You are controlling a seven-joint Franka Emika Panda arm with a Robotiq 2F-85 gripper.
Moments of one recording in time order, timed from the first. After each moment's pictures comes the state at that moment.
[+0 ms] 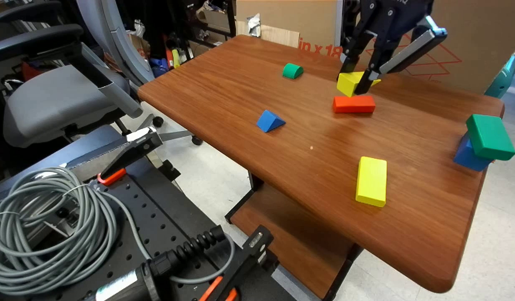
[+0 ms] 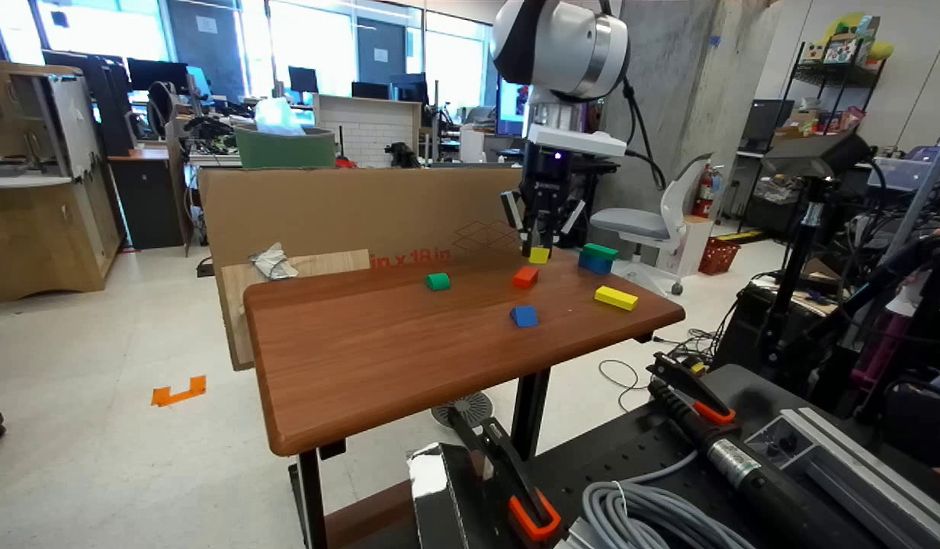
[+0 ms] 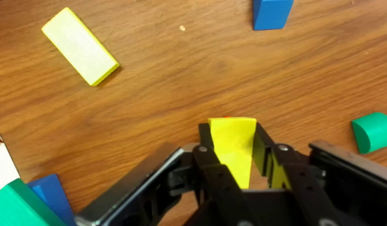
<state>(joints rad) -0.14 0.61 -0.05 -1.72 0.13 2.10 0.02</state>
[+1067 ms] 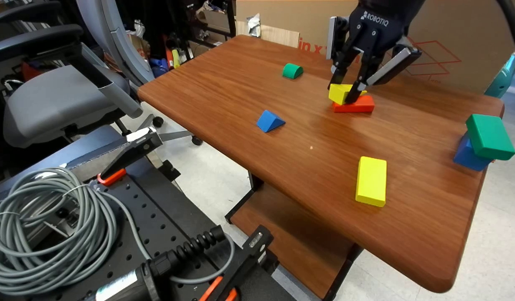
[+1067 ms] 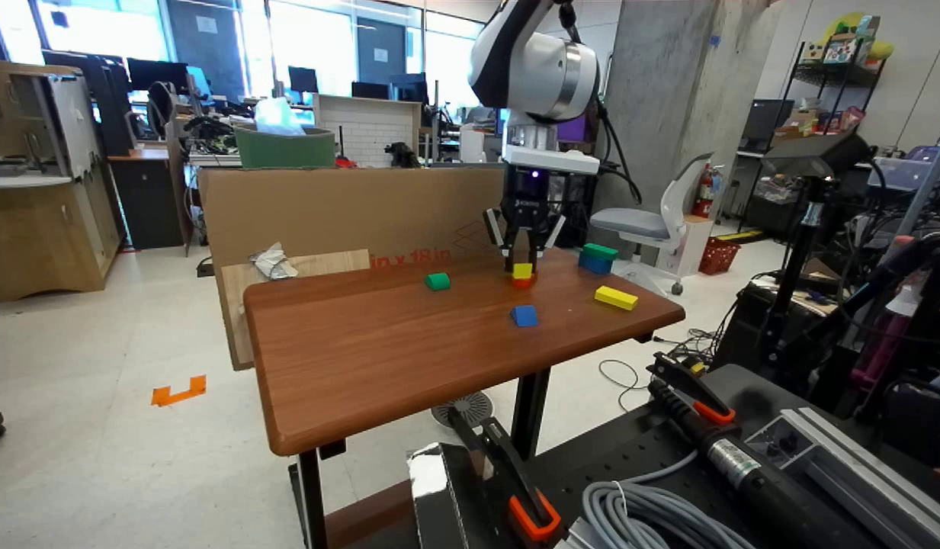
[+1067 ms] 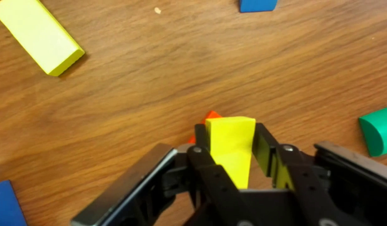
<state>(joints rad) -0.11 0.75 -0.05 -1.57 0.13 2.03 0.07</state>
